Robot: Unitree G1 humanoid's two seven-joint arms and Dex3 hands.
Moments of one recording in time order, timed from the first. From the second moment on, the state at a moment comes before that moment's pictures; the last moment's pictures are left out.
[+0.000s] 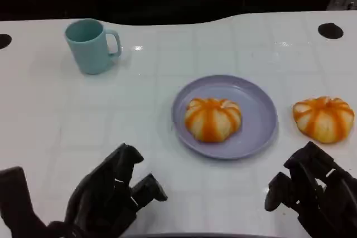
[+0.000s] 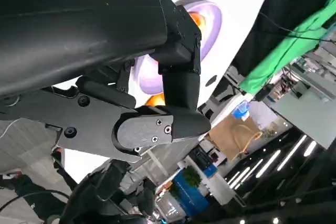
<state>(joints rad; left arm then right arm) 0.14 -0.10 0.13 -0.19 -0.71 0.58 -0.31 0.32 0.04 -0.06 -0.36 0.59 0.29 0.31</state>
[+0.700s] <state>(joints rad) 0.14 -0.10 0.11 -0.18 -0.68 0.50 -0.29 0.31 0.03 -0.07 -0.33 0.60 0.28 0.35</state>
